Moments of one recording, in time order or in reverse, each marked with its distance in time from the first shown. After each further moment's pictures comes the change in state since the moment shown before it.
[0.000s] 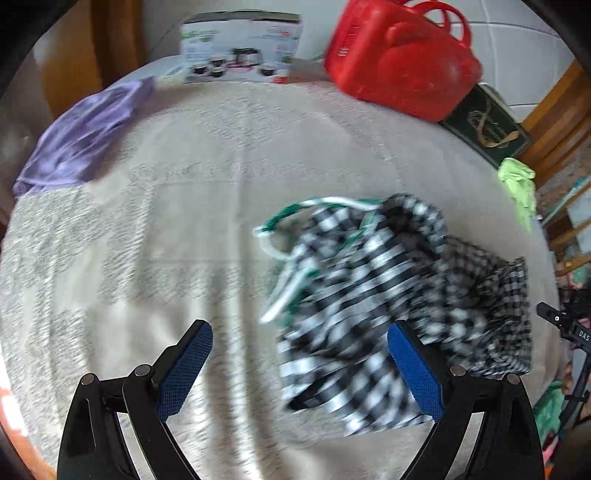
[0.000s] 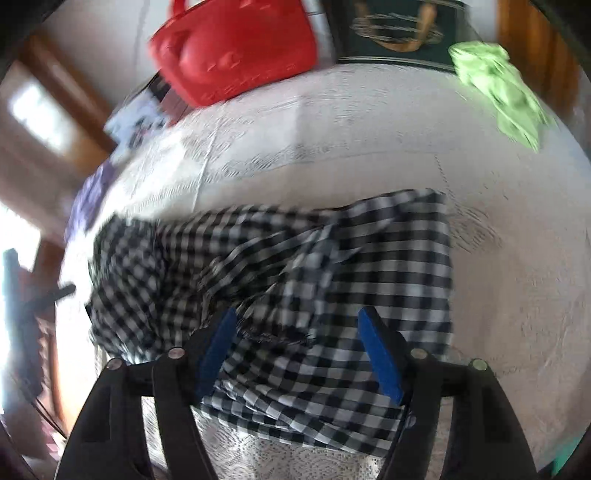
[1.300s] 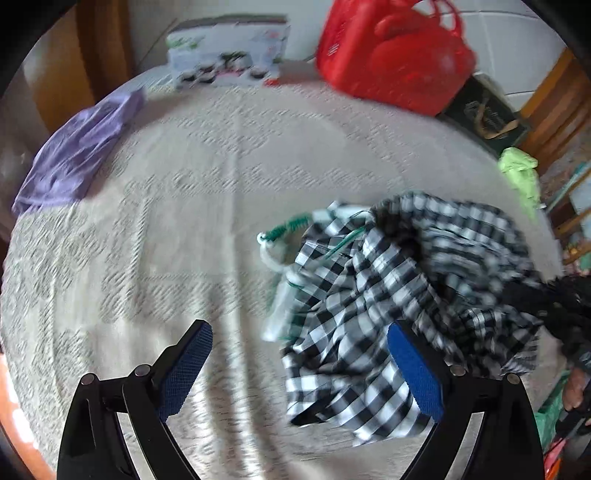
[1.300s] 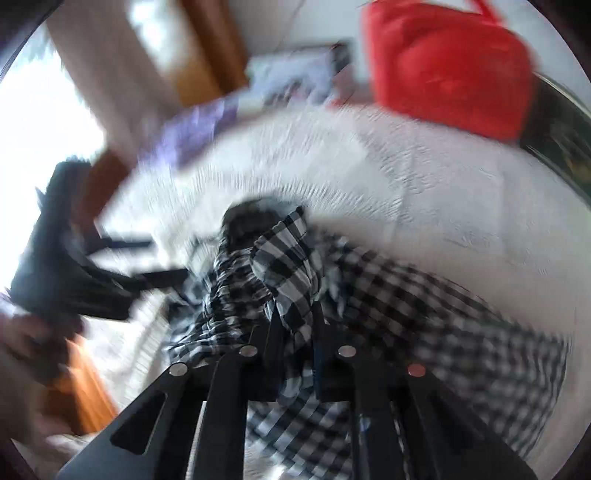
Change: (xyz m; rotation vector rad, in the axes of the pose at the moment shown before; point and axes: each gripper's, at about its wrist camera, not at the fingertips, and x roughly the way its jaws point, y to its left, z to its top) left arm 0.004 -0.009 0.003 0.047 -0.021 0.030; right arm 0.032 0.175 0.012 -0.404 -0.030 0.179
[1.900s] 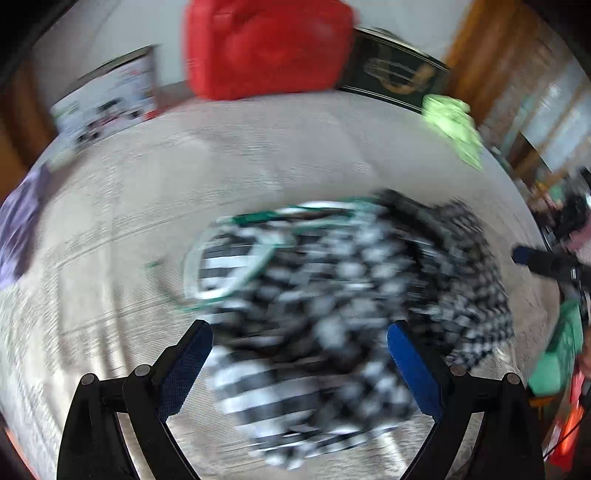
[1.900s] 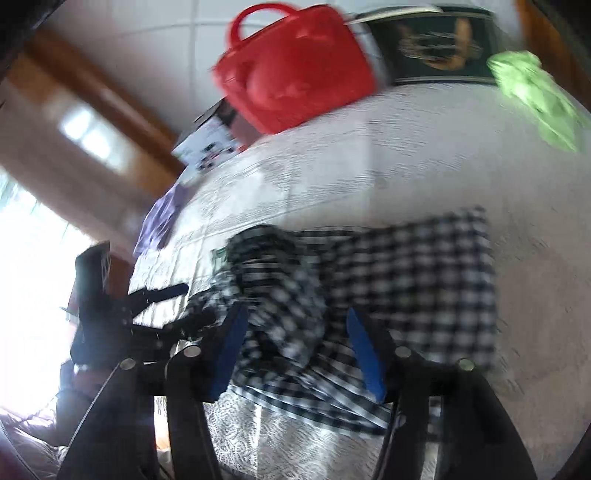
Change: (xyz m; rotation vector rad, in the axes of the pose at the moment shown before) left arm 0.021 -0.103 -0.005 0.216 0.010 -0.056; right arm -0.083 -0.107 -0.061 0.346 -0.083 0.049
